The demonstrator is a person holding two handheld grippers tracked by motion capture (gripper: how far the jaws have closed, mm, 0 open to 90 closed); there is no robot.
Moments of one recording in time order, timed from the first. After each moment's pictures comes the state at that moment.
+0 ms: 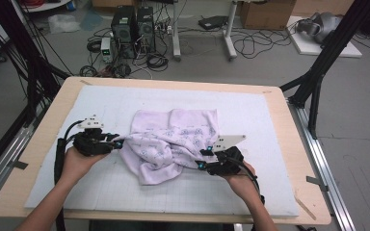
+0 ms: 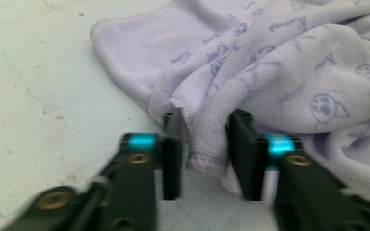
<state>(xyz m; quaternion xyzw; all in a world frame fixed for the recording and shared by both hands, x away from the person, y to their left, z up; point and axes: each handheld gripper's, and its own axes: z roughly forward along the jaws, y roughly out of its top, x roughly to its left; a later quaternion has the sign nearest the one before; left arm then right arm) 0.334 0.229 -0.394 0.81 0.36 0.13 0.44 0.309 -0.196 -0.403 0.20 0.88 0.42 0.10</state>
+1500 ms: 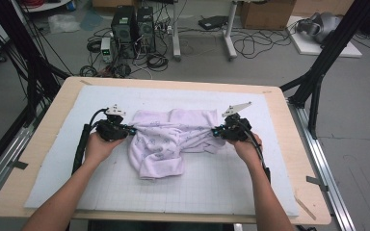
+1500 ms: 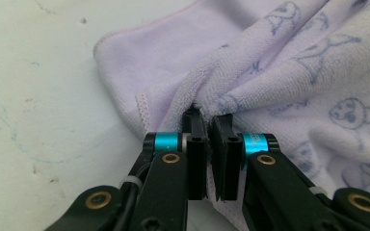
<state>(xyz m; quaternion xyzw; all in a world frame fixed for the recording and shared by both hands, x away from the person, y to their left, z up) 0.402 0.192 -0.415 0.83 0.38 0.13 0.38 0.411 -0.234 -0.400 0.31 0.87 0.36 0.11</state>
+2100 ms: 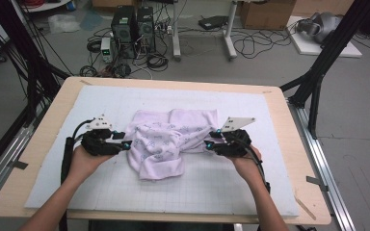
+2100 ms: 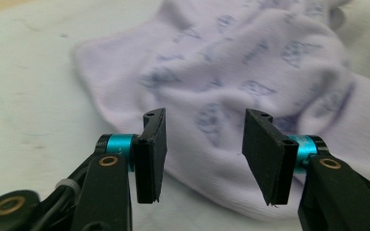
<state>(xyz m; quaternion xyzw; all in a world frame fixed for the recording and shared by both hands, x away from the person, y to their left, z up) 0.336 0.205 -0.399 0.83 0.33 0.12 0.44 0.347 -0.216 -0.384 0.25 0.86 0.42 0.15</state>
